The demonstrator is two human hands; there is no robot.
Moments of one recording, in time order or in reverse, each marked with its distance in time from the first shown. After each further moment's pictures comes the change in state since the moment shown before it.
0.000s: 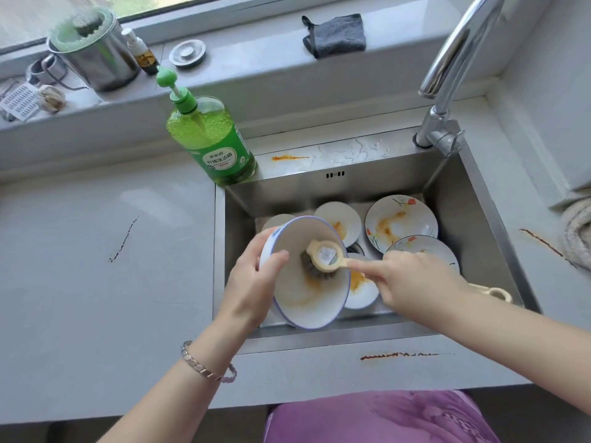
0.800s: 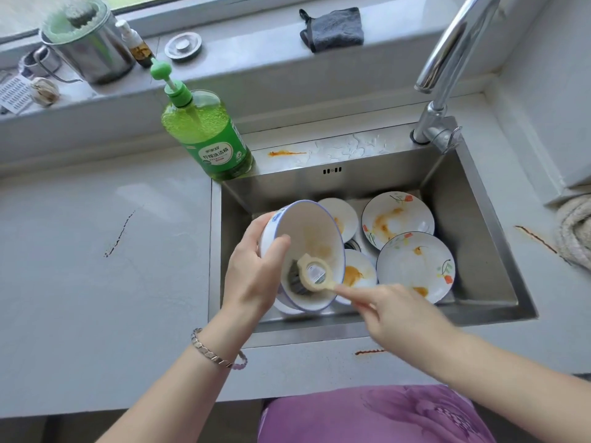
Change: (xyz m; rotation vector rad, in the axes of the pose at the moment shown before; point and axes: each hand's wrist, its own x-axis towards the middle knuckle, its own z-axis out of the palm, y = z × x) left_hand 0.000 0.017 0.012 0.071 0.135 -0.034; right_hand -0.025 -0.022 0.025 0.478 -0.053 0.117
